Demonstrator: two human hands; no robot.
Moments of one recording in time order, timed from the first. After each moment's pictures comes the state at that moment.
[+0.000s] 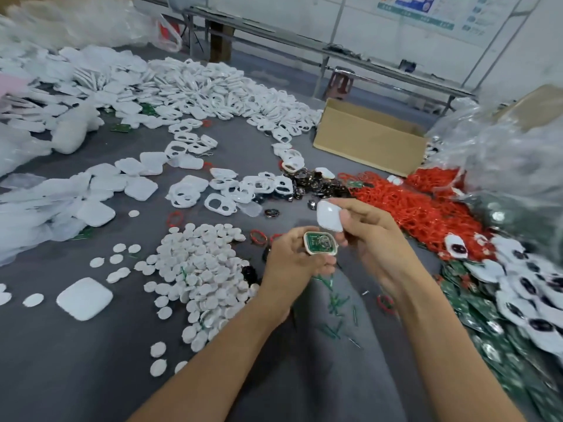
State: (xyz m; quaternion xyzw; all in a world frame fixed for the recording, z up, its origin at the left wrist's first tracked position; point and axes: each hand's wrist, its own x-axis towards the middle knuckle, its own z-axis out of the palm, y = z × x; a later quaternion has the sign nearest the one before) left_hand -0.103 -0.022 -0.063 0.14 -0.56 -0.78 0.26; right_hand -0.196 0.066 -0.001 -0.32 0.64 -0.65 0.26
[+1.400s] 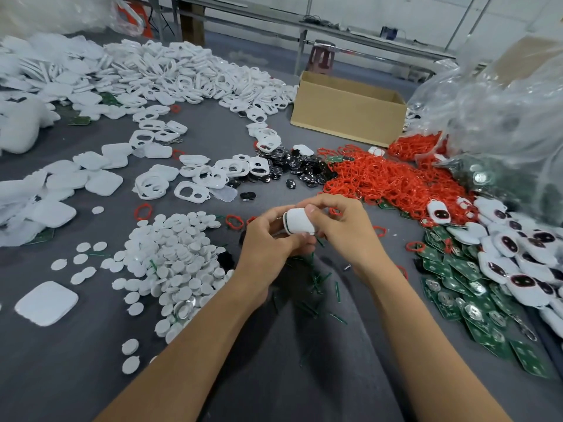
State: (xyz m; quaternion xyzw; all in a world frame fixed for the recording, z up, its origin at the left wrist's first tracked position) left_hand -0.109 -0.017 -0.065 0.18 -0.54 -0.79 0.23; right_hand -0.207 0.072 -0.036 -0.36 0.79 -0.50 0.07
